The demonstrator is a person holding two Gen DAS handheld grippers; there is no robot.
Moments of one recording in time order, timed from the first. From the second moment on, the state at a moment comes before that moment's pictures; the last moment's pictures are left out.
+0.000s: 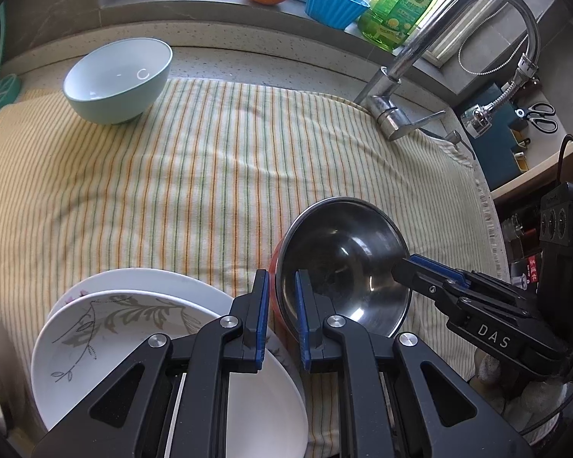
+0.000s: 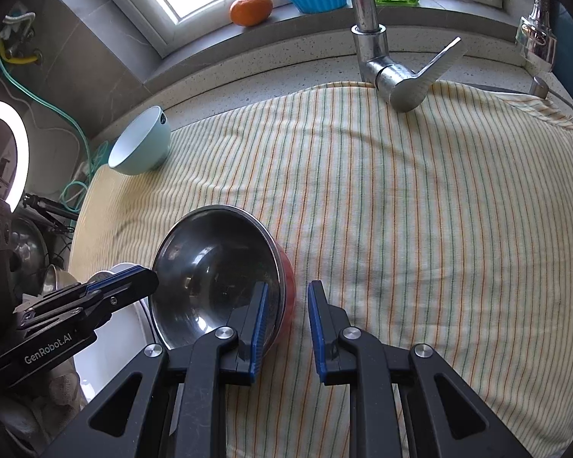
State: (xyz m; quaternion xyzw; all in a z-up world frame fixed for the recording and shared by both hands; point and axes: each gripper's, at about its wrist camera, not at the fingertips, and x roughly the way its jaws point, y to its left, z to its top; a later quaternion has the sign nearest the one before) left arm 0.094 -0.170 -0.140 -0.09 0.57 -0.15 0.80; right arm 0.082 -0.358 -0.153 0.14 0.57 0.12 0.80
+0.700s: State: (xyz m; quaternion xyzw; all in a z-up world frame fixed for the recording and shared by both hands) left arm 0.096 -0.171 -0.149 -0.10 0.58 -0.15 0.80; right arm 0.081 -0.361 -0.160 0.15 0.57 0.13 0.79
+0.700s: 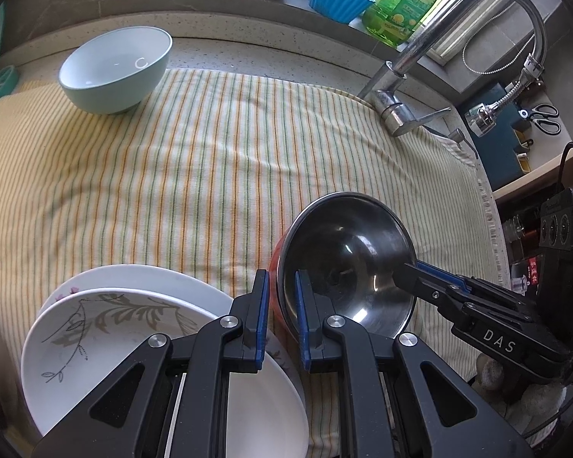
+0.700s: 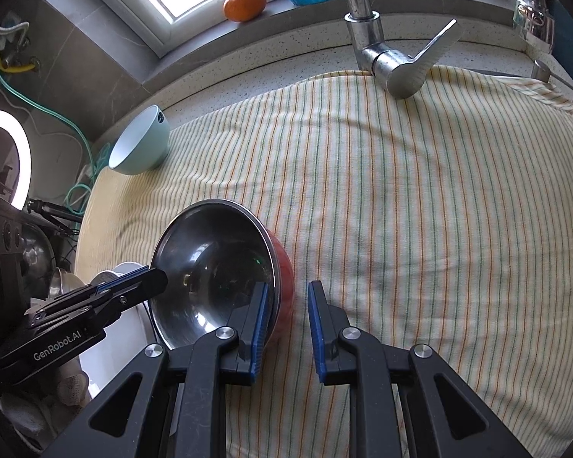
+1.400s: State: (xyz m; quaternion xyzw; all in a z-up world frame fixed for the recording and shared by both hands) left arm 0.094 -0.169 -0.142 -0.11 0.57 -0.16 0.80; right arm 0.082 -0.350 -0.156 0.14 0.57 0.12 0.80
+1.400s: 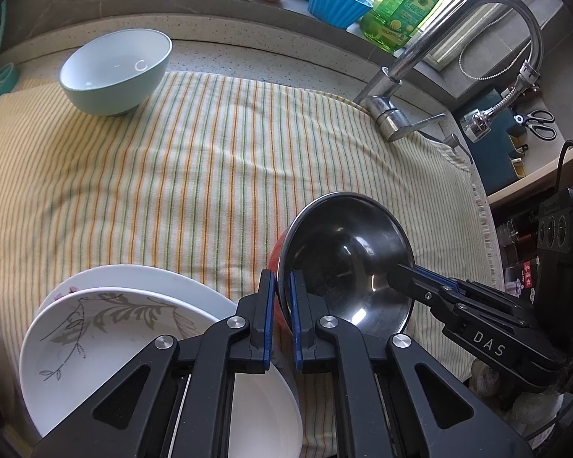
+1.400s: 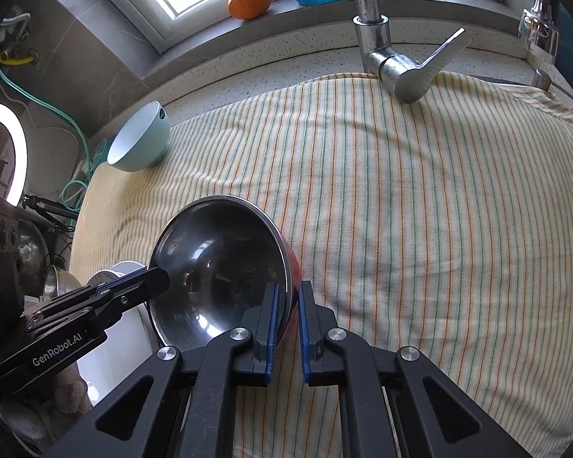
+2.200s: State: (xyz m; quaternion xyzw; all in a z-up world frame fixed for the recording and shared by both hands) left arm 0.067 -0.123 -0.084 -0.14 0.51 -0.15 0.84; right arm 0.068 -0.322 -0.094 0.14 0.54 0.15 0.82
